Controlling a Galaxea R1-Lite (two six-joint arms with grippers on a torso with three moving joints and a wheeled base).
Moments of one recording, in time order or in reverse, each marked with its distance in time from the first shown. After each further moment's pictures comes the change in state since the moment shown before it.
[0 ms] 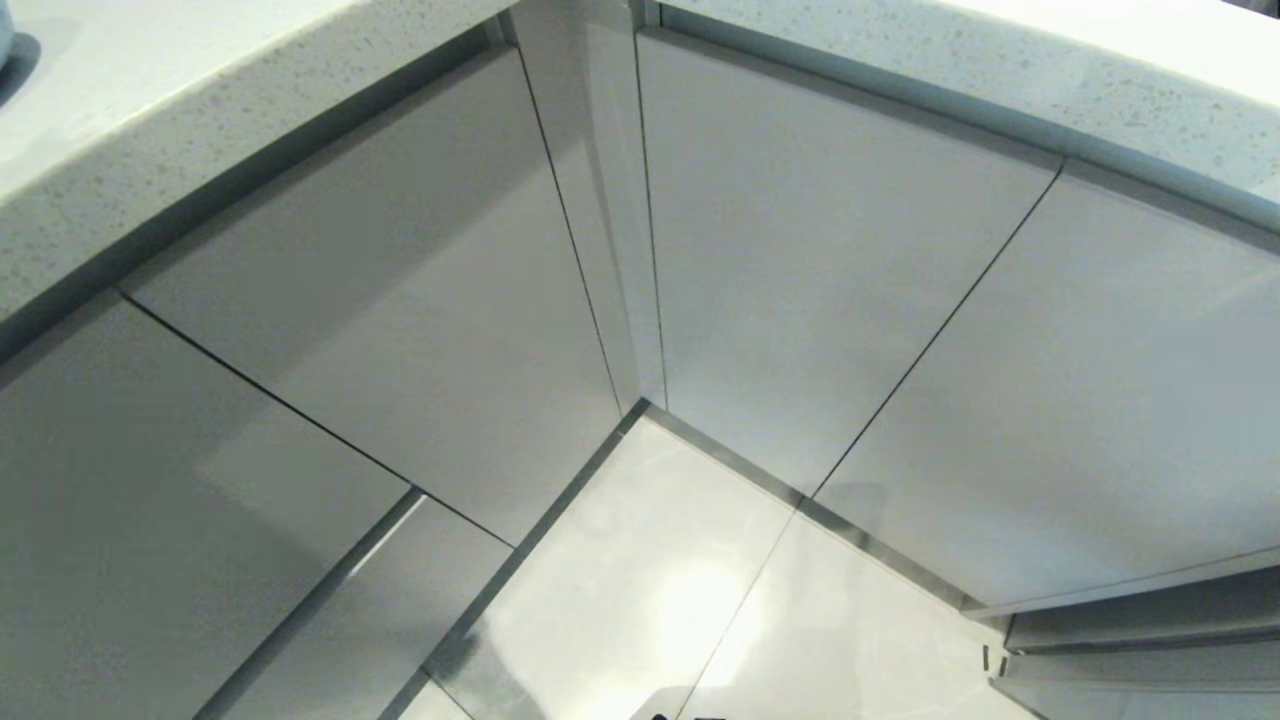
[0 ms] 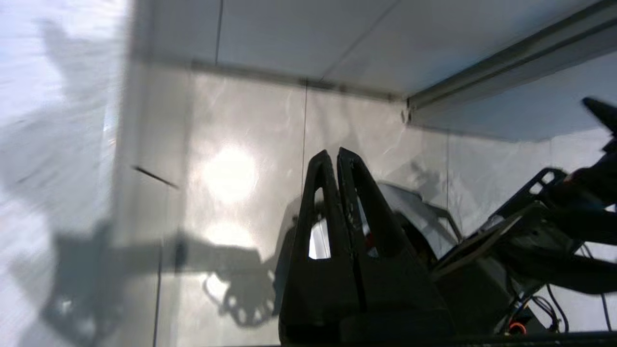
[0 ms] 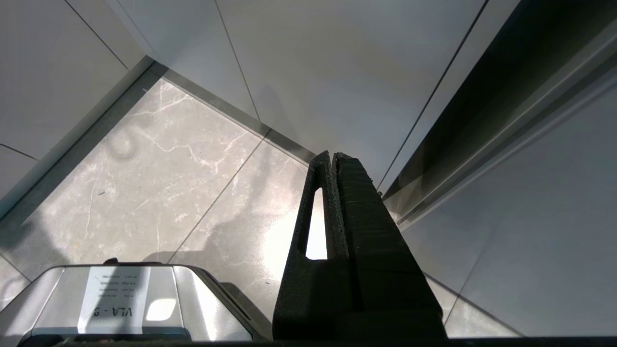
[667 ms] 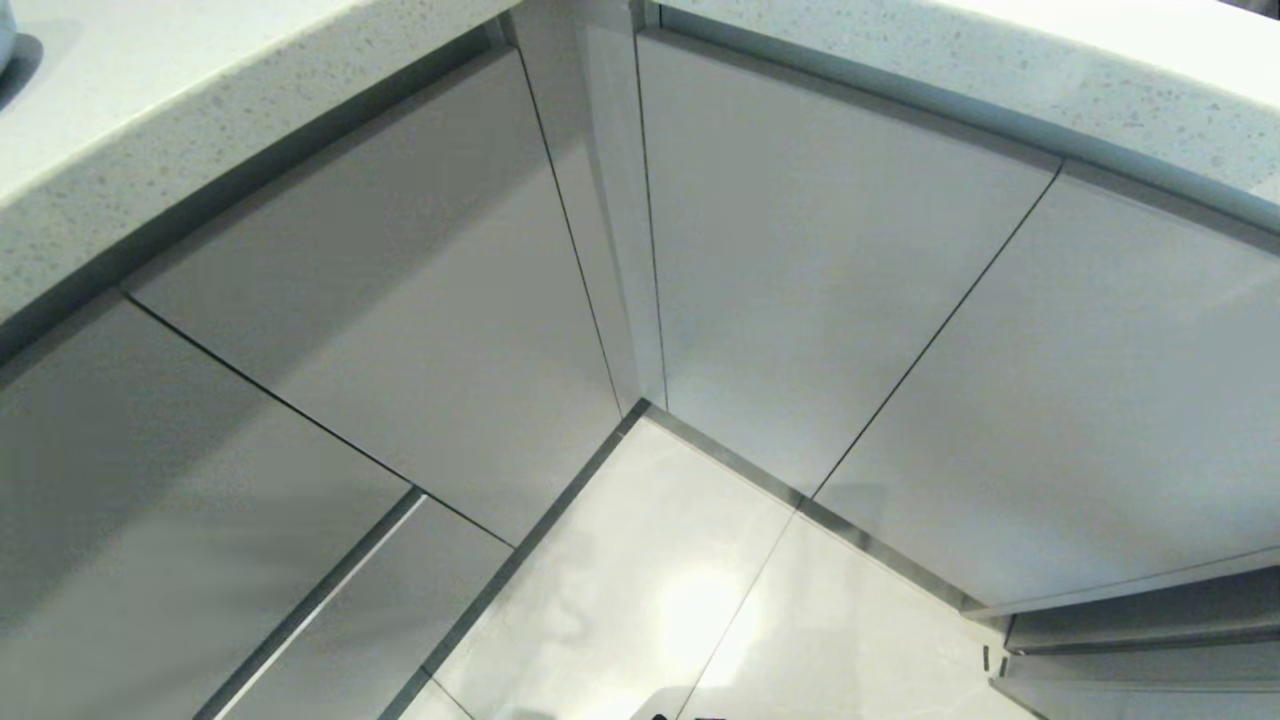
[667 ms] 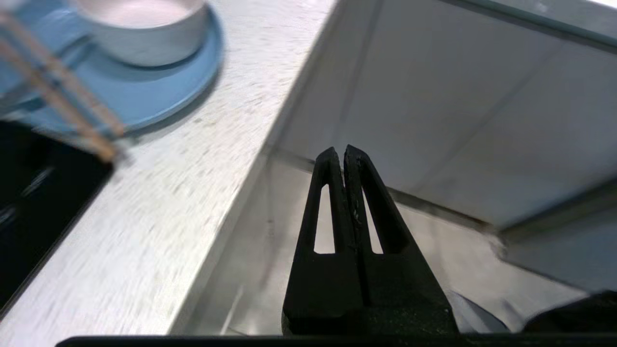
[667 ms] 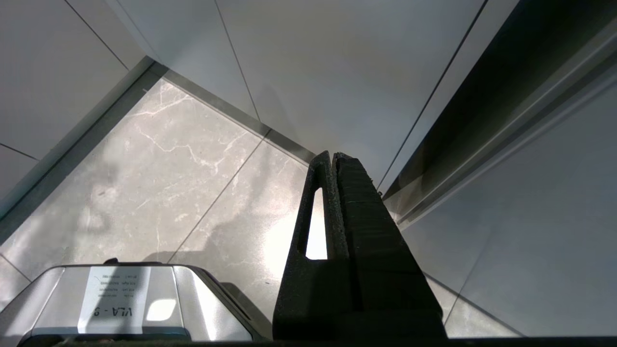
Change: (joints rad) left arm 0.621 -0.470 0.215 -0.169 -0.245 0.100; right arm 0.000 0.000 0.000 0.000 0.000 0.000
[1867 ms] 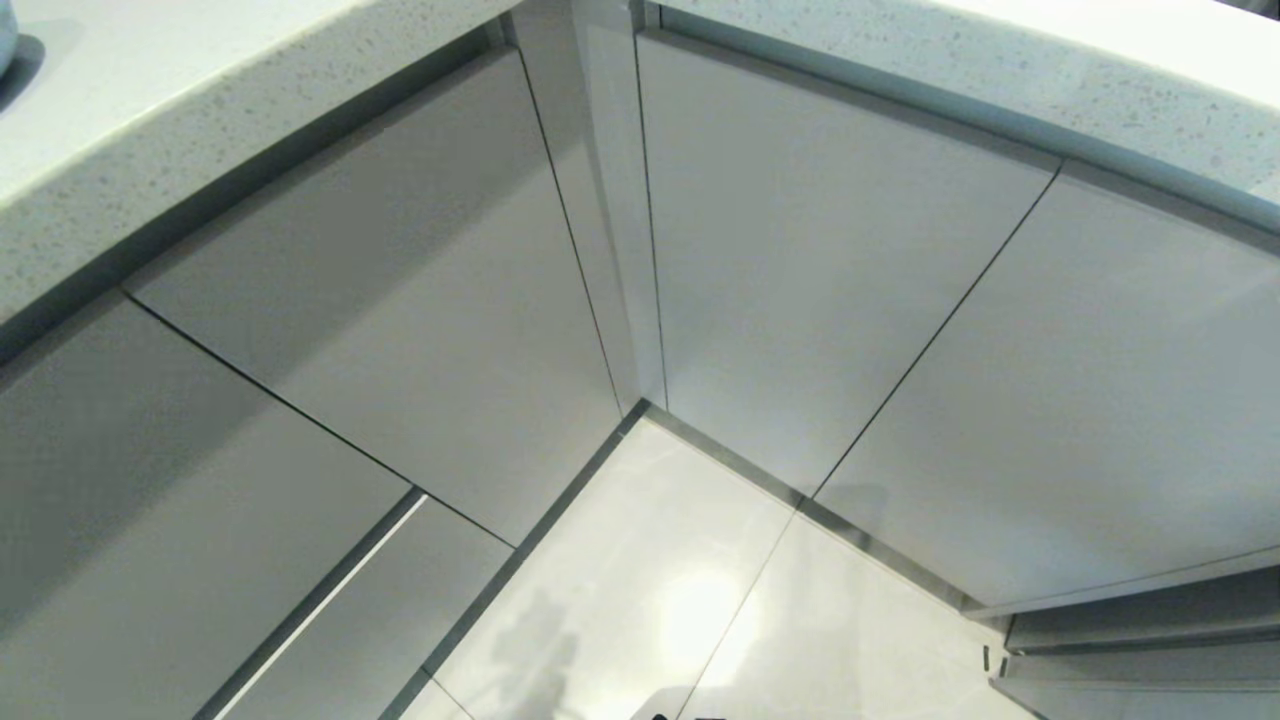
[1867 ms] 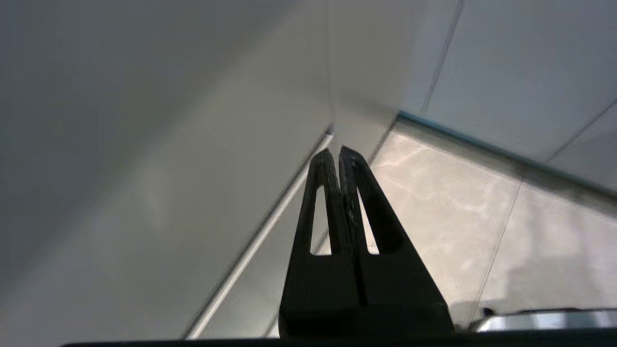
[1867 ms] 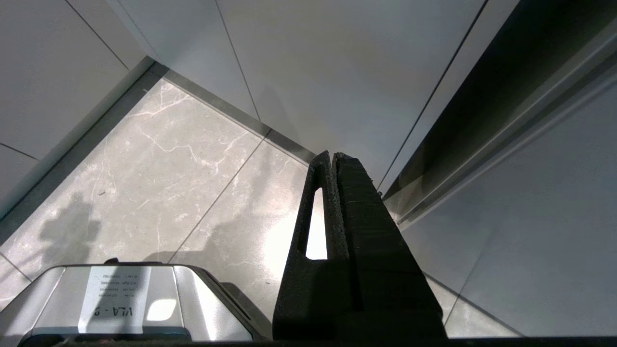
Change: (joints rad) left arm 0.149 -0.605 1.648 -1.060 0.101 0.013; right arm 0.000 0.000 0.000 0.000 0.000 0.000
